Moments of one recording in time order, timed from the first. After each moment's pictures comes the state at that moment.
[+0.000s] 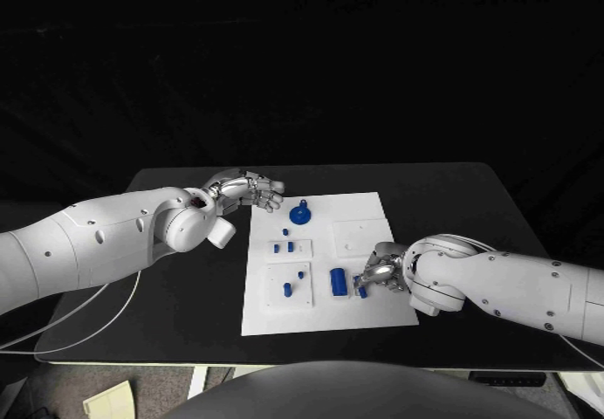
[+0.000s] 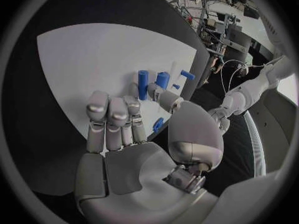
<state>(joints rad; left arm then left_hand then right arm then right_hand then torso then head) 1.17 -0.75 -0.16 1.26 -0.19 -0.04 0.20 0.97 -0.11 0.43 -0.21 0.05 0.82 0.17 0.39 0.37 1.23 0.12 0.07 0.12 0.93 0.13 0.38 0.50 0.07 0.67 0.03 0.60 1.17 1.07 -0.75 -0.22 1.51 -1.03 -0.12 -0.55 0.85 -0.19 0.82 -0.12 0.05 1.08 0.08 0.28 0.57 1.22 -0.03 1.08 1.18 1.31 -0.12 1.22 1.10 0.23 1.24 -0.04 1.12 1.27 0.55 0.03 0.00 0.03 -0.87</state>
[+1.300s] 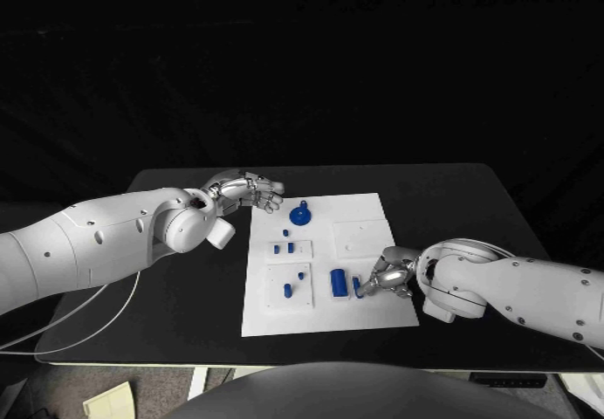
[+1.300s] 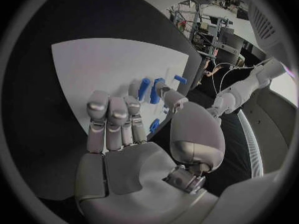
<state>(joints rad) 1.17 -0.75 -0.16 1.26 -0.20 -0.04 0.19 0.97 -0.11 0.43 -0.21 0.05 0.82 0.17 0.39 0.38 1.23 0.12 0.07 0.12 0.93 0.13 0.37 0.51 0.07 0.67 0.03 0.60 1.17 1.07 -0.83 -0.22 1.57 -1.02 -0.07 -0.45 0.84 -0.27 0.65 -0.12 0.05 1.07 0.08 0.28 0.57 1.21 -0.03 1.08 1.18 1.30 -0.13 1.21 1.10 0.22 1.23 -0.06 1.12 1.26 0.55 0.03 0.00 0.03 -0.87</state>
